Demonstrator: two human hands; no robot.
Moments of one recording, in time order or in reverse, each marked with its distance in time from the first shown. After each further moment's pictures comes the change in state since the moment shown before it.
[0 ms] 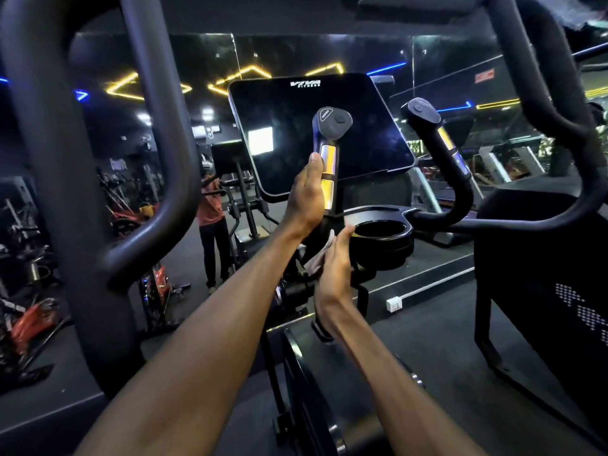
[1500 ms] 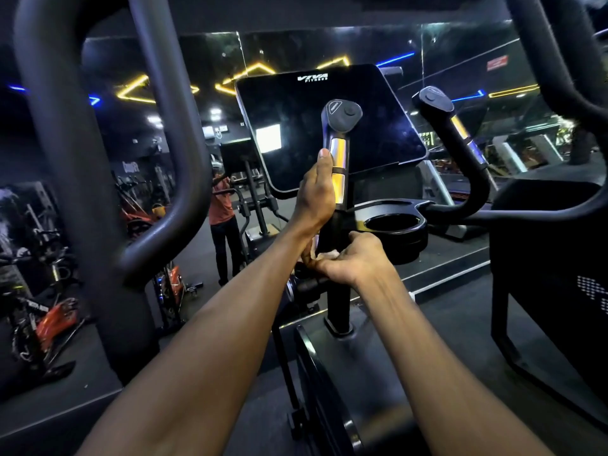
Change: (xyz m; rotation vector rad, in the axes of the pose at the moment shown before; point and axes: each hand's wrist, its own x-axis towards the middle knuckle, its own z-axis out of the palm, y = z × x) left_hand -0.010 0.009 -0.003 0.099 0.001 -0.029; right_hand 0.029 -0.043 -0.003 0.690 0.108 0.844
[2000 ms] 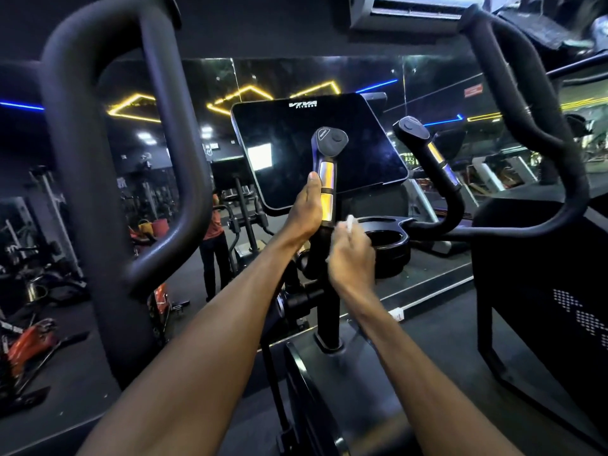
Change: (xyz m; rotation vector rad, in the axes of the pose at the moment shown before) left_hand -0.001 0.009 -0.006 -0.004 -0.113 -0.135; right_hand -0.043 0.022 -0.004 -1.225 0.281 -1.106
